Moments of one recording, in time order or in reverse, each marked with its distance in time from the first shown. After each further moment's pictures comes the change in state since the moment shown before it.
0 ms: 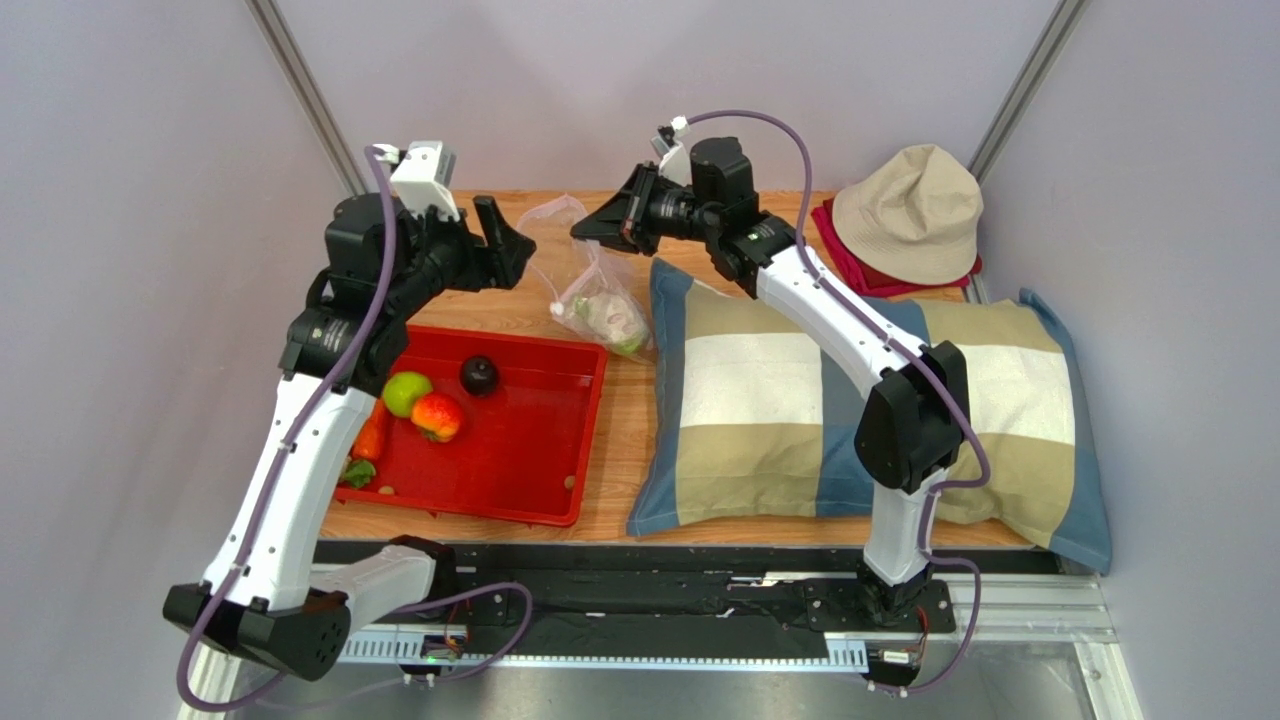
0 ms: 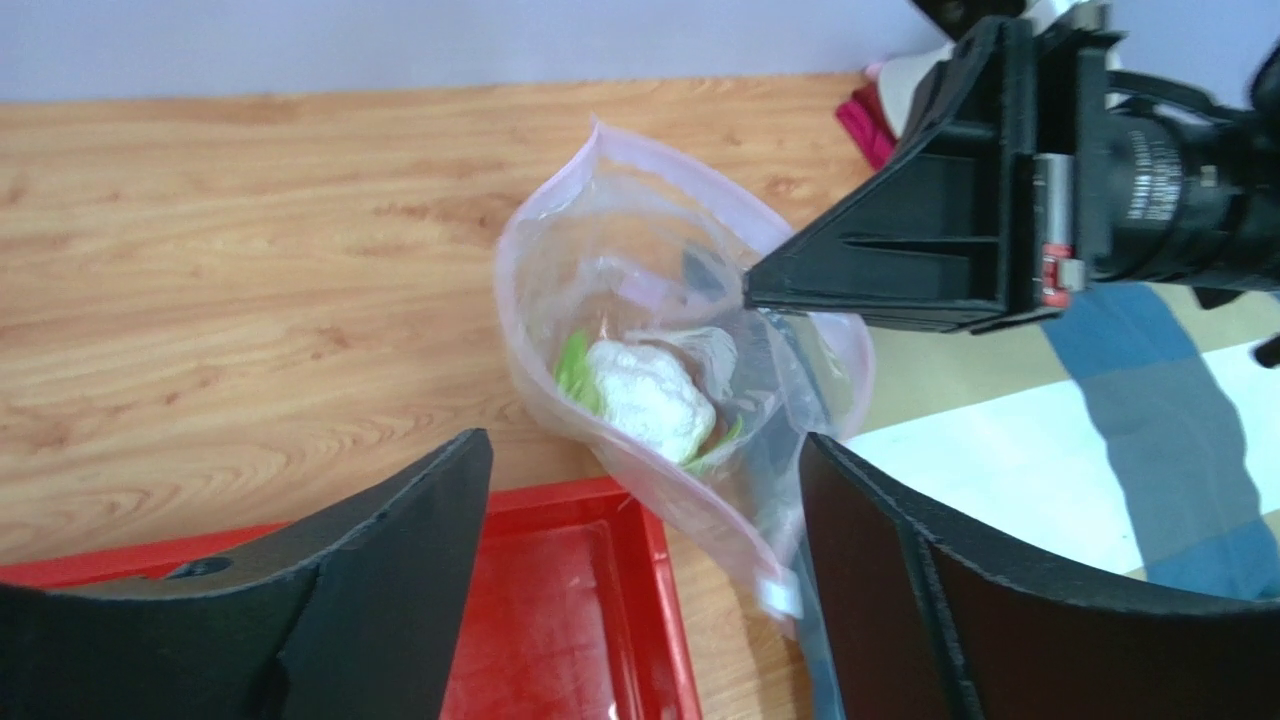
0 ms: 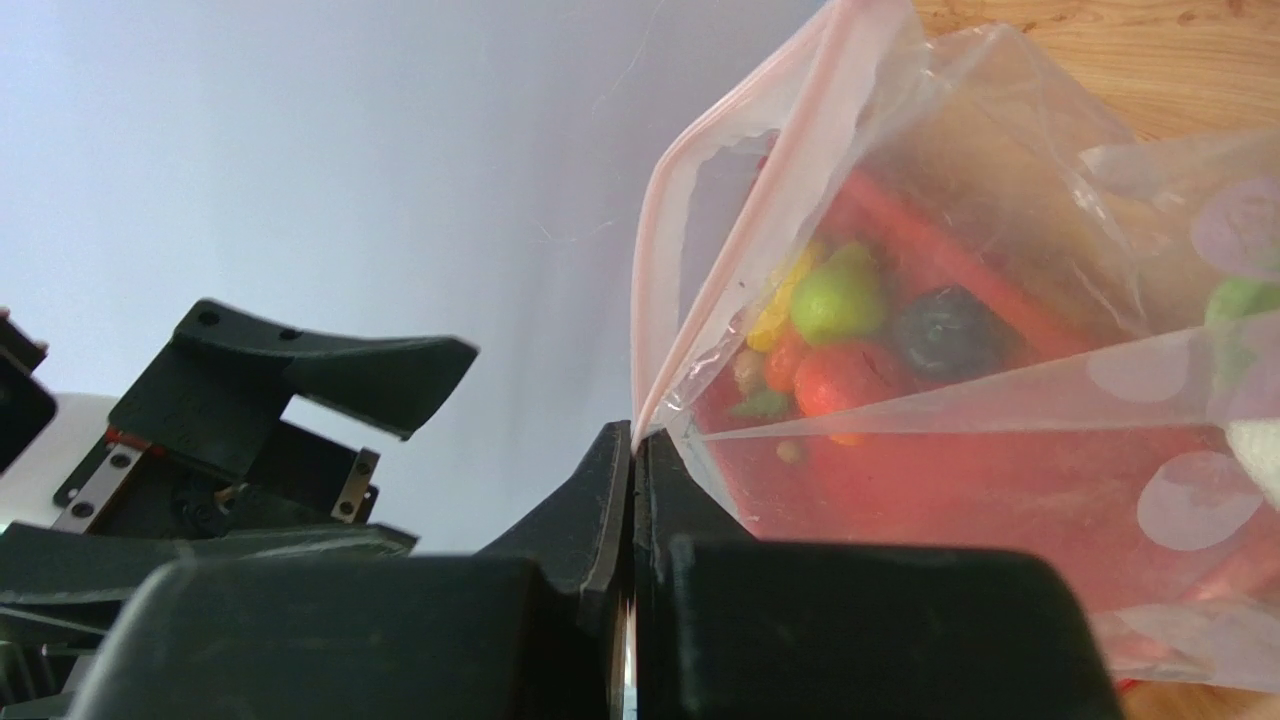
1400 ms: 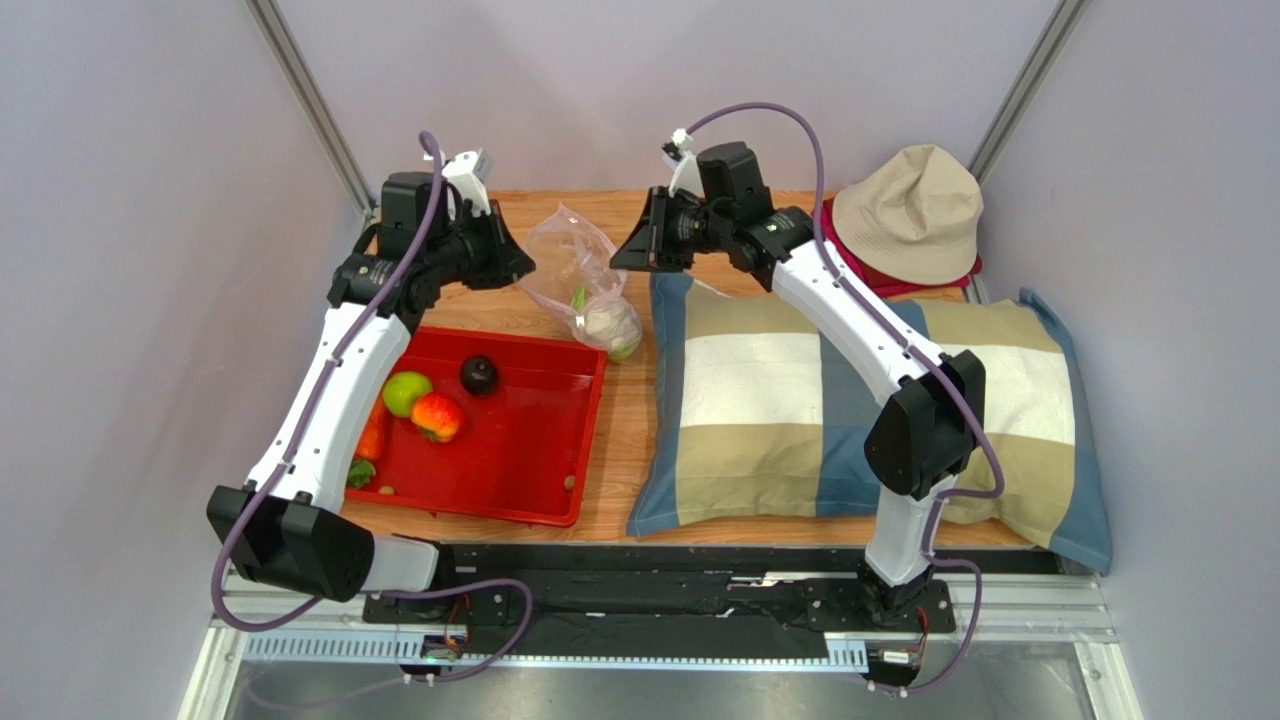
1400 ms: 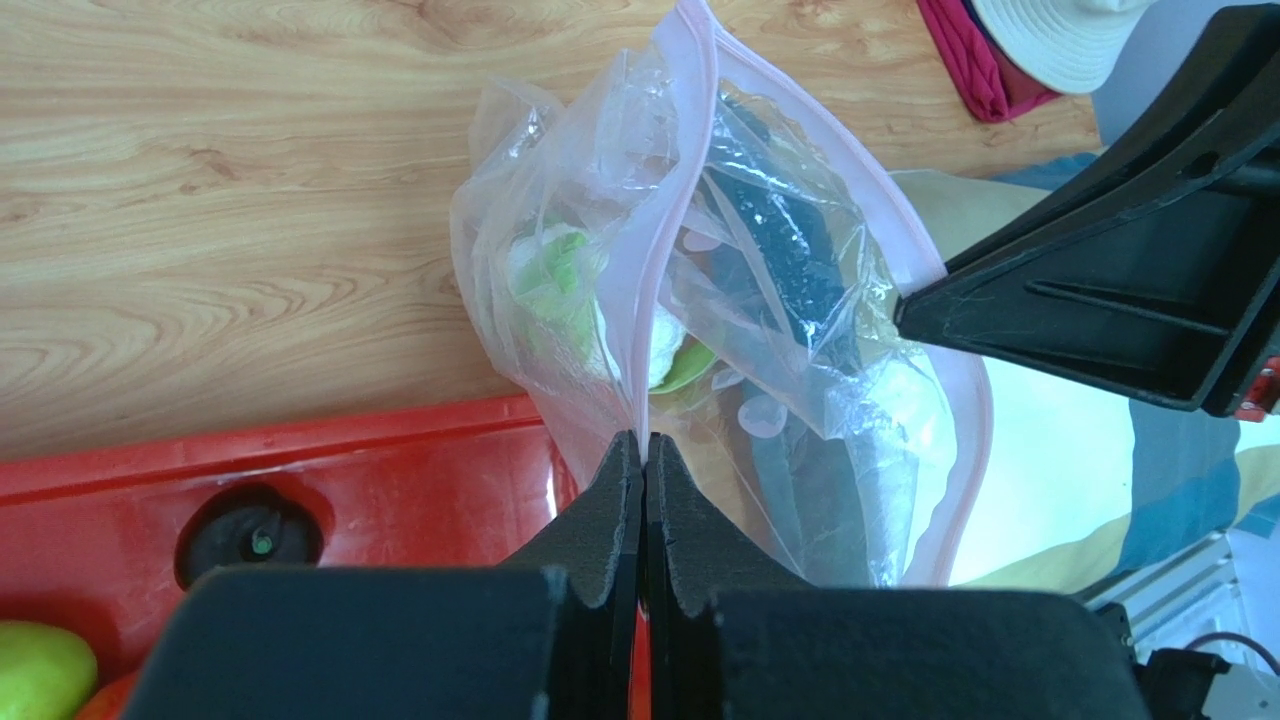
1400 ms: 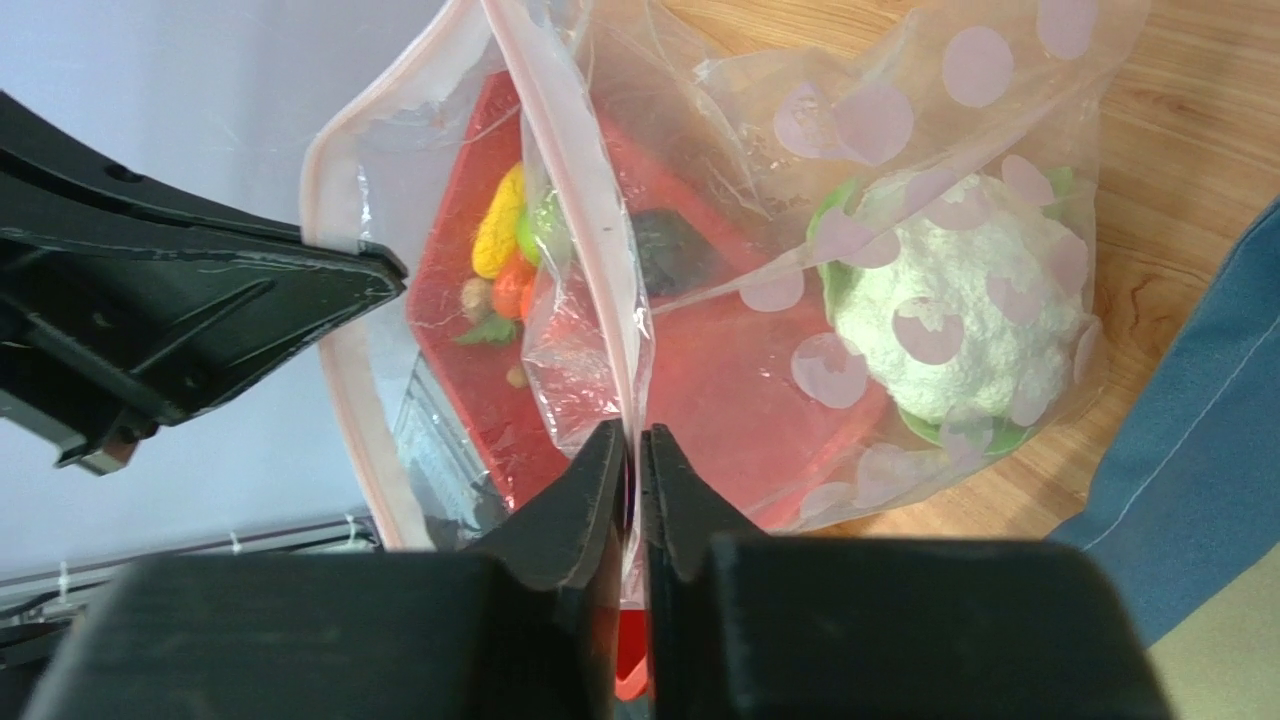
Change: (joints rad) left arm 0.051 0.246 0.046 -0.106 0.132 -0.062; right arm -0.027 -0.039 0.029 -0.398 0.097 -0.479
